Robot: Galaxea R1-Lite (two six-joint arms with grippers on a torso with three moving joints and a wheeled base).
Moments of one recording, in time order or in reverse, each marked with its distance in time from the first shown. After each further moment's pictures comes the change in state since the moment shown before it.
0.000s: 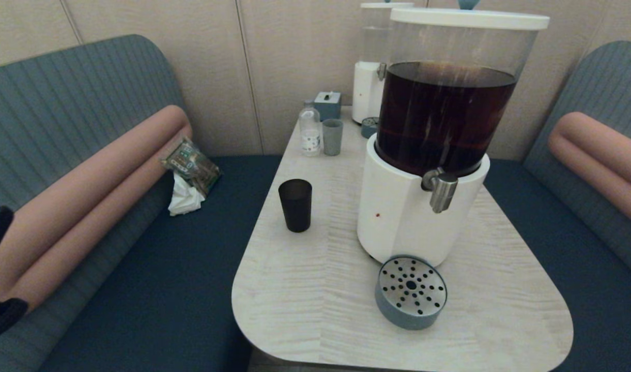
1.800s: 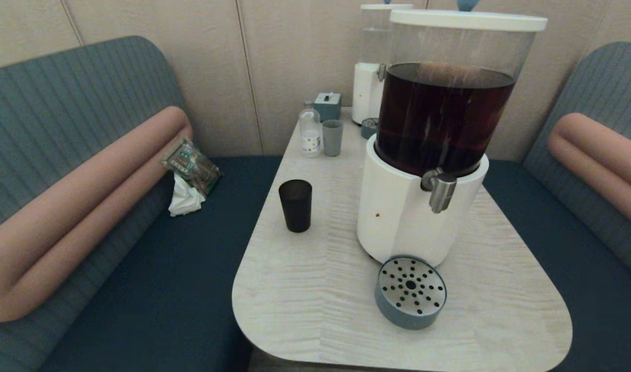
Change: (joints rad) left arm 0.315 -0.809 0.126 1.052 -0.322 0.043; right arm 0.000 0.000 0.000 0.000 0.000 0.000
